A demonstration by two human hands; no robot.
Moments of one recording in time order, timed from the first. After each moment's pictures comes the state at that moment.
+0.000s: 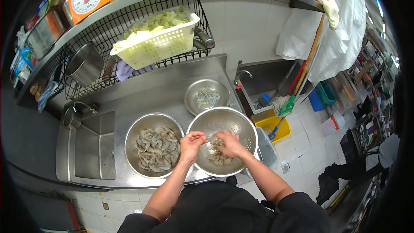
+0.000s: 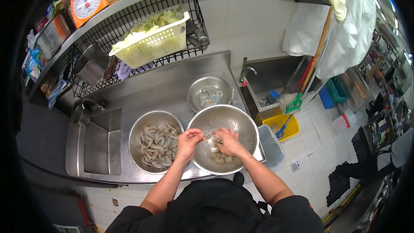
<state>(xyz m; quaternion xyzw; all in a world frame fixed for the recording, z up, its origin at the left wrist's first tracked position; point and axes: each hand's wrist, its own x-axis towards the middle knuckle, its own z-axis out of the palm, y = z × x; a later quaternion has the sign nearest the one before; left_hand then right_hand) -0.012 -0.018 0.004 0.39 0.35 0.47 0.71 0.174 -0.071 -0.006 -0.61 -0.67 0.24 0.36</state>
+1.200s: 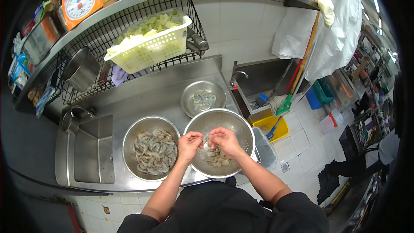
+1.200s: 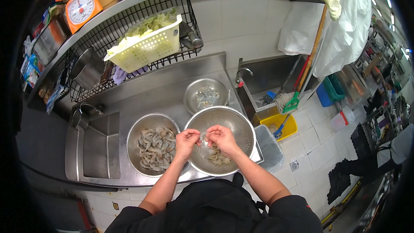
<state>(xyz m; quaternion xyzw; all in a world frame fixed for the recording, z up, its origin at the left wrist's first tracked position) -0.008 -0.009 0.006 0.48 0.37 0.44 0.66 0.158 -0.064 0.024 -0.45 -0.32 0.59 0.59</state>
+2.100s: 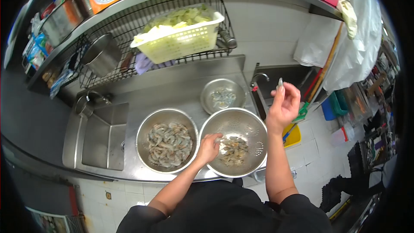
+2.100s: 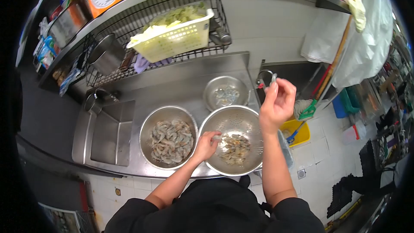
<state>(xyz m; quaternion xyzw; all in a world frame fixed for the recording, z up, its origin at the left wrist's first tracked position) -0.014 -0.024 -0.002 0.77 0.43 0.31 0.35 0.198 -0.020 0.168 -0.40 -0.40 -0.02 0.82</state>
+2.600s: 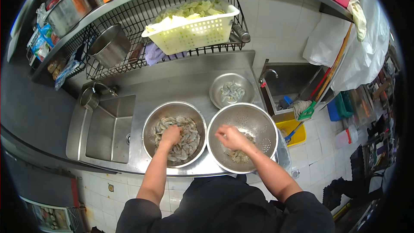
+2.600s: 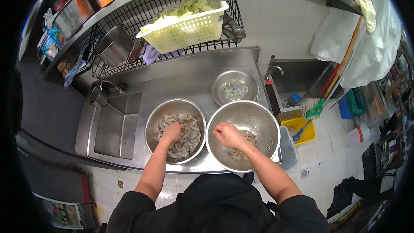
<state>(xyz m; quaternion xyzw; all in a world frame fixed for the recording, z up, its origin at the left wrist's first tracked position) -0.179 0.062 -0.035 0.83 0.54 -0.04 0.15 0.118 -0.029 0.024 -0.50 -0.75 0.30 0.32</state>
